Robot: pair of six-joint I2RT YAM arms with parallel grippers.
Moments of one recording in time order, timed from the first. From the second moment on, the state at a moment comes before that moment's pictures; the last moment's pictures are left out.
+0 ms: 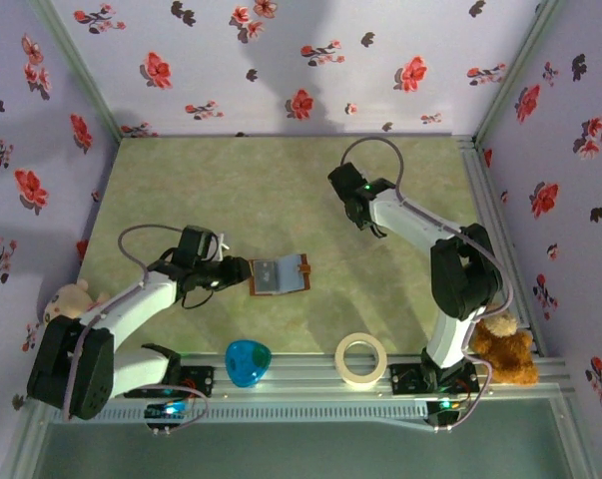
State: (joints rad) left arm -0.40 1.19 0.55 -0.30 0.42 -0.65; right arm 0.54 1.80 1.38 -0.81 0.63 0.07
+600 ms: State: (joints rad) left arm -0.39 1.16 0.55 -0.32 0.45 -0.65; right arm 0.54 1.54 1.30 -0.74 0.25 0.20
